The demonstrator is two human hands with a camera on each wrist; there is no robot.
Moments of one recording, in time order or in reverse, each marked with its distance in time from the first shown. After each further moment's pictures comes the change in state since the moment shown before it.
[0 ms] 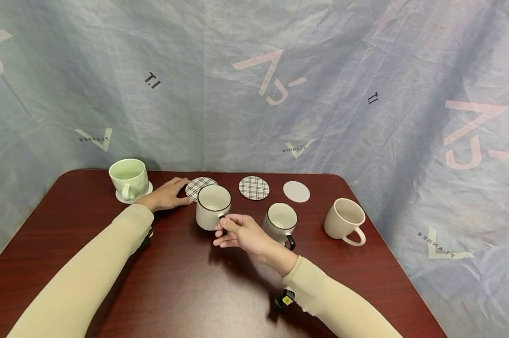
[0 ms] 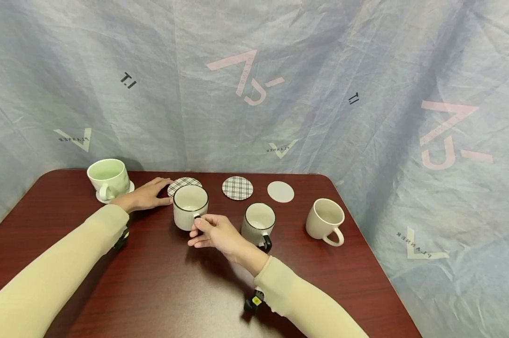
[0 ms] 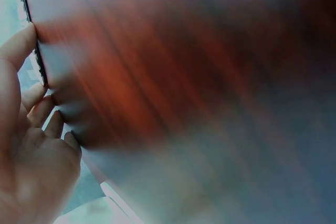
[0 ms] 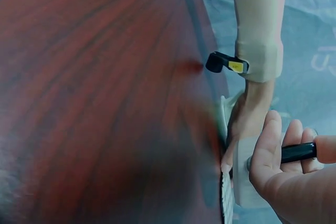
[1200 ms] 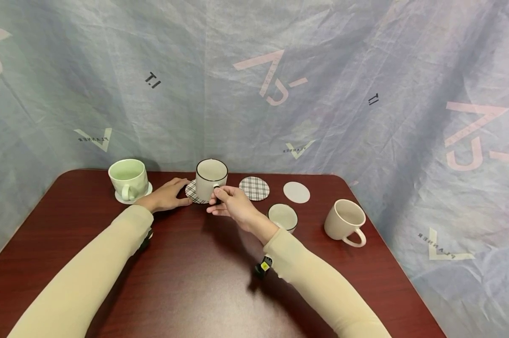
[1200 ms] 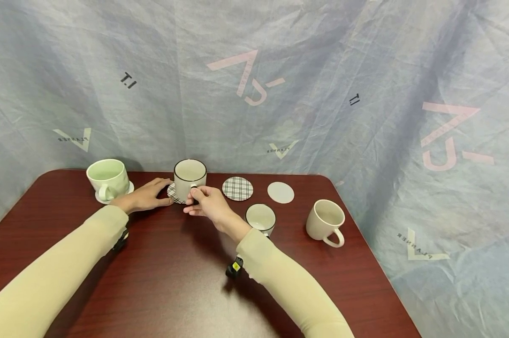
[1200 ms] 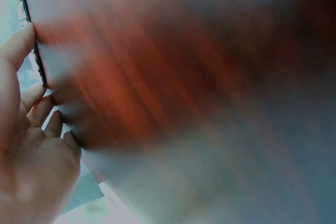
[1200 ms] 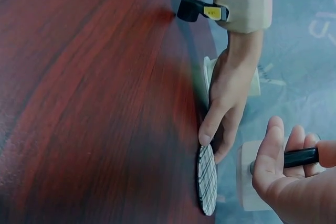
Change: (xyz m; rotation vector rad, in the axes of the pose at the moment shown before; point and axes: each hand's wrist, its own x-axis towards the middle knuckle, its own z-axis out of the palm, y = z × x) left_hand -0.001 0.004 0.001 -0.016 0.005 -0.015; right_hand 0.067 -0.032 -0.002 -0.002 0.135 -0.020
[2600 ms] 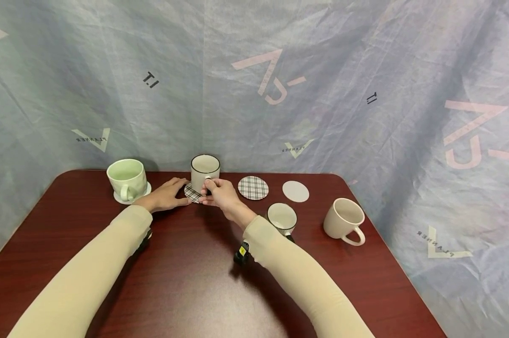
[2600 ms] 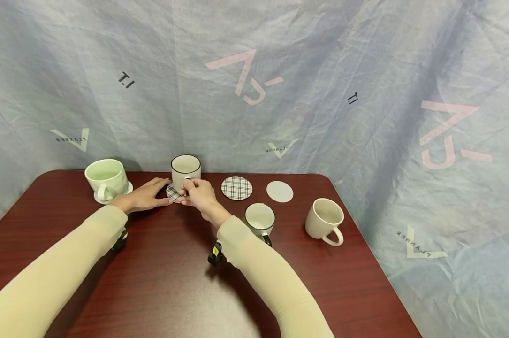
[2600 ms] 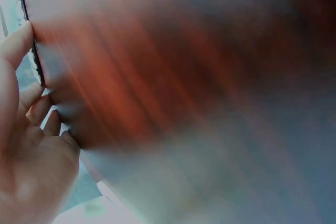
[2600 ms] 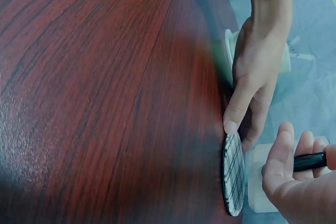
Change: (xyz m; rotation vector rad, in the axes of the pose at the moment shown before) left_hand 0.000 -0.001 -0.001 0.003 -0.009 0.004; right_hand 0.055 0.017 0.015 0.024 0.158 -0.015
